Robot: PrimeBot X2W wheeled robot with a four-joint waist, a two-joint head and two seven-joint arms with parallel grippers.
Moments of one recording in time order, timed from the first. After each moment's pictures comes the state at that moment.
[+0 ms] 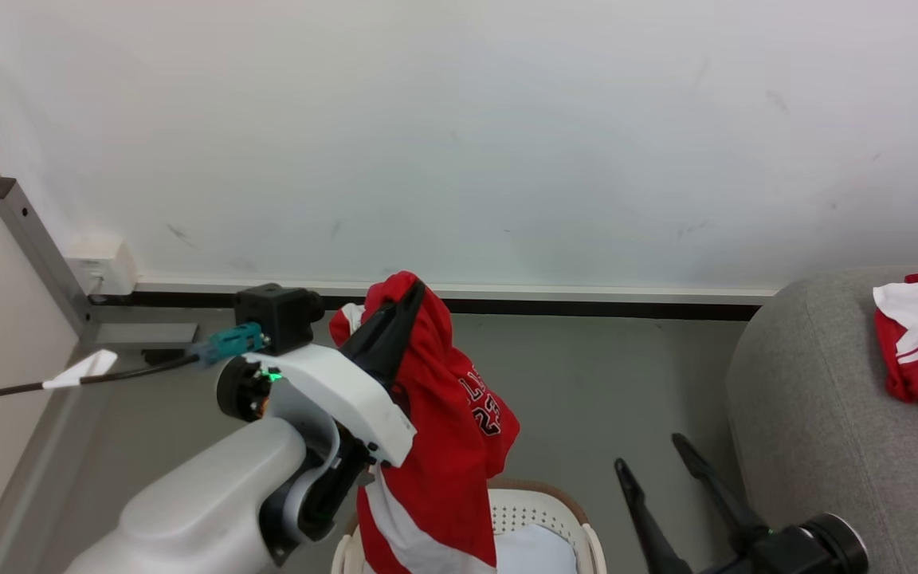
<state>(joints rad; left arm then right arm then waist) -0.77 0.46 -1.04 0.20 -1.16 0.21 -0.26 -0.05 -0.08 0.32 0.16 0.16 0.13 -0.26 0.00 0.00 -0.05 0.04</state>
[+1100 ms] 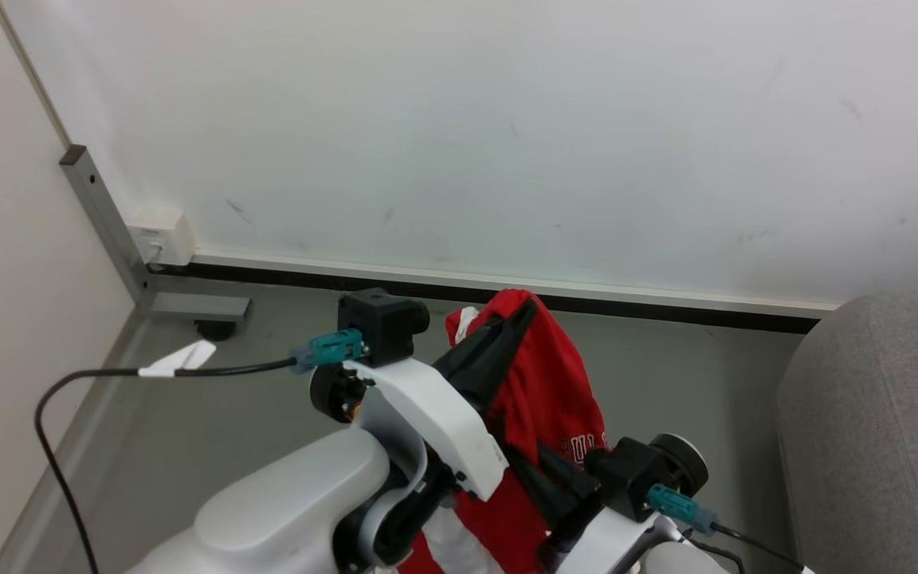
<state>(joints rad) -0.81 0.37 -1.11 0.10 -1.12 0.23 -0.21 -0.47 -0.05 0.80 0.51 0.48 0.13 -0.26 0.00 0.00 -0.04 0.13</state>
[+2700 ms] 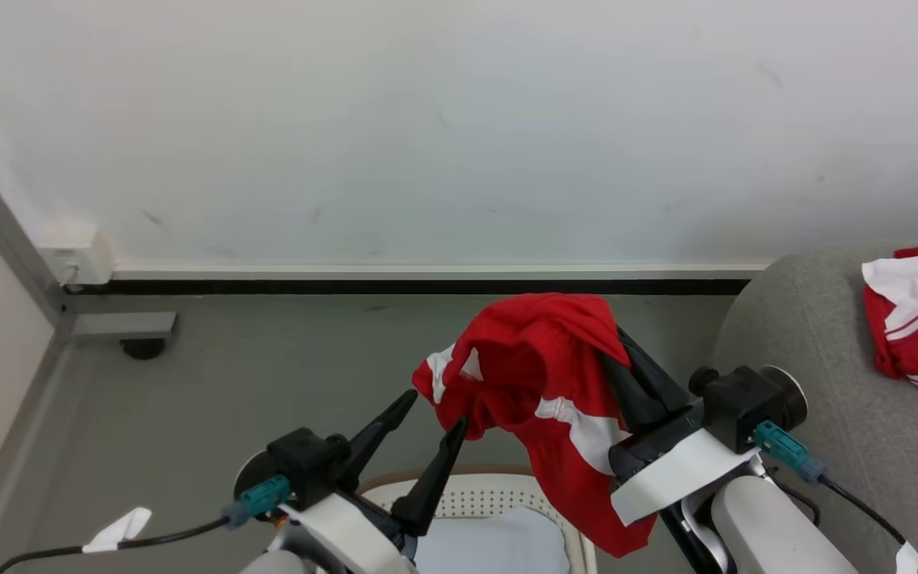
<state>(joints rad) -0.36 0.29 -0.69 0.25 -0.56 -0.09 -0.26 -0.45 -0.05 0.48 0.39 0.35 0.13 -0.26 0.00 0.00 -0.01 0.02</state>
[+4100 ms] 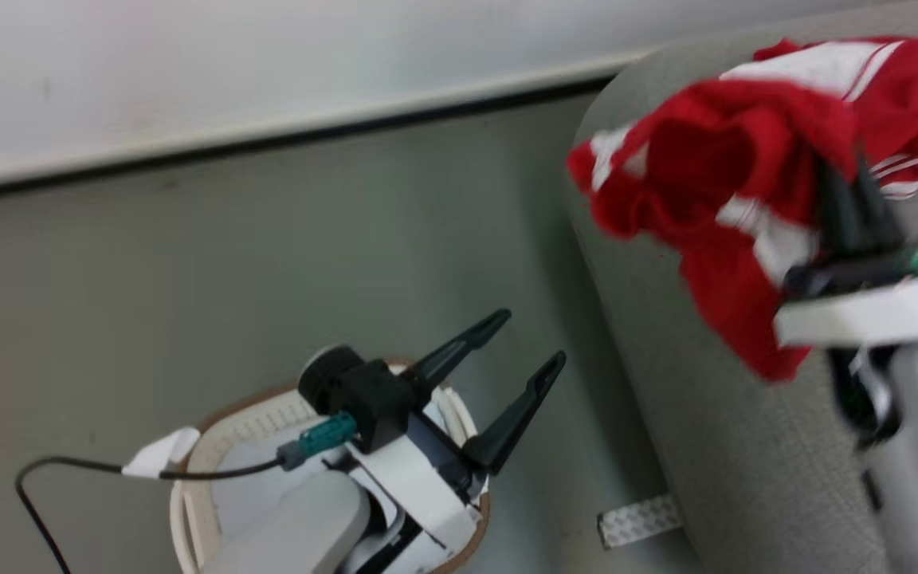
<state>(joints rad) -0.53 0.26 -0.78 0.17 -0.49 -0.13 -0.26 -0.57 -0.11 0.14 0.24 0.35 0.13 -0.26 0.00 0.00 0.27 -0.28</state>
